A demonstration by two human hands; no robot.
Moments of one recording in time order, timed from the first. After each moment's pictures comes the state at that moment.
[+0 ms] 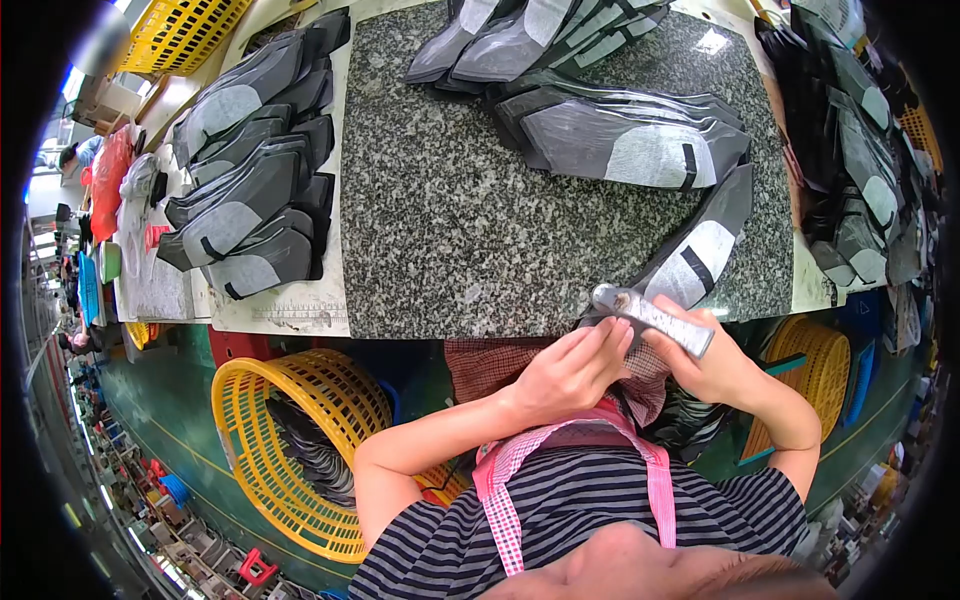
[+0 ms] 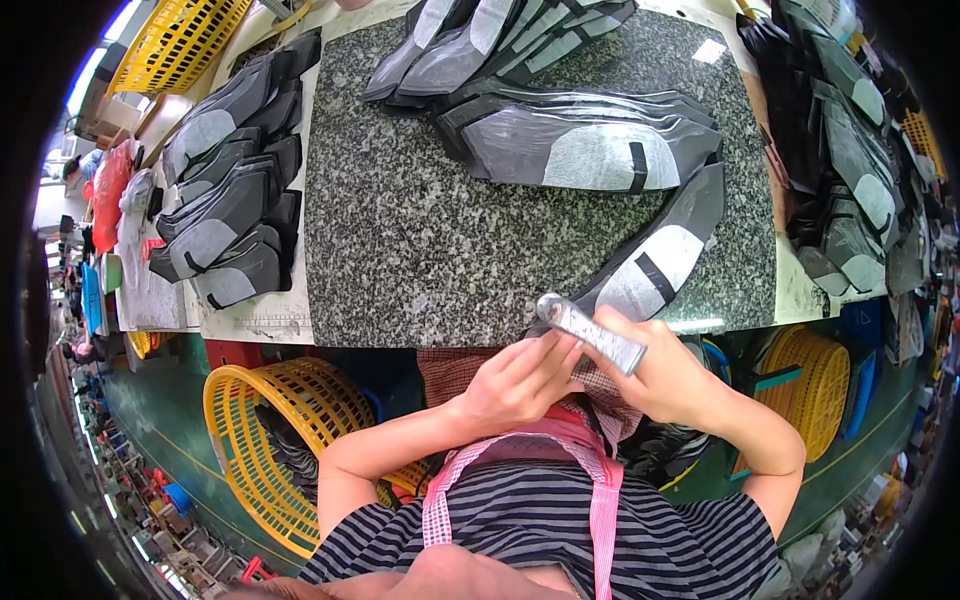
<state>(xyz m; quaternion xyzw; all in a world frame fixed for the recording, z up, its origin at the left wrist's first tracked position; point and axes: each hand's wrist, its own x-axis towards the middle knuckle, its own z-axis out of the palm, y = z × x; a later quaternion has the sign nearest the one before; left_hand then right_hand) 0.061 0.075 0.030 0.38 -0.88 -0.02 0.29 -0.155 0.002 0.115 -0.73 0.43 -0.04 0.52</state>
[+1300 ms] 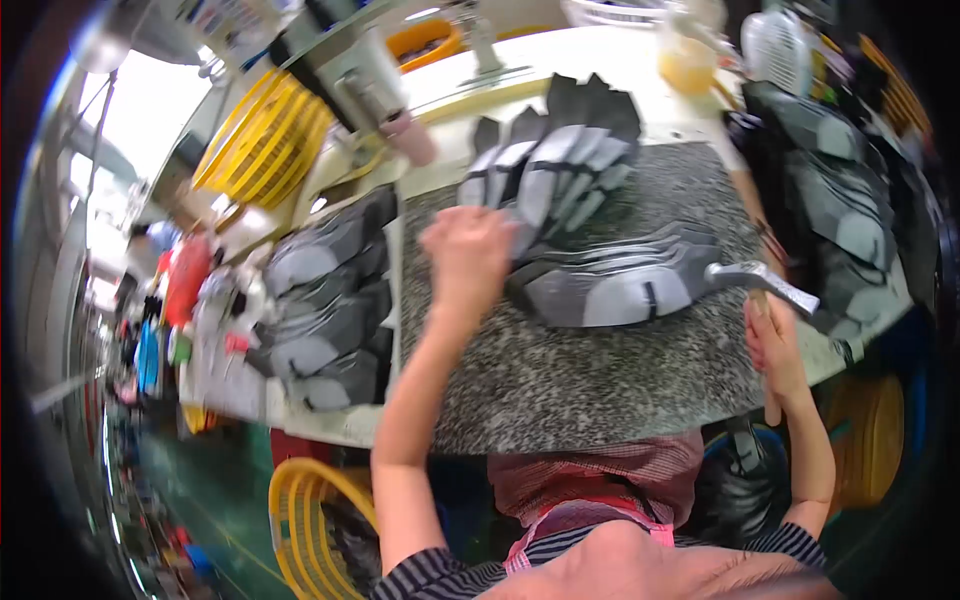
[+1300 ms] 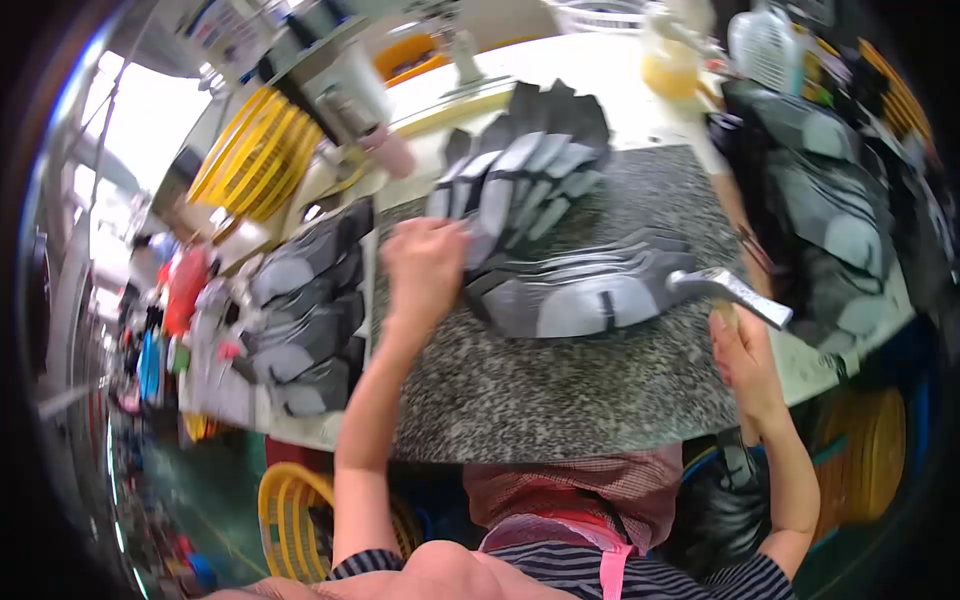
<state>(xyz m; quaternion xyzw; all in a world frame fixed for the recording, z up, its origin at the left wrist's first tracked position) 0.146 -0.174 0.110 0.59 -0.76 0.12 0.25 -0.244 -0.060 0.124 -0.48 0.56 -0.41 0.53</state>
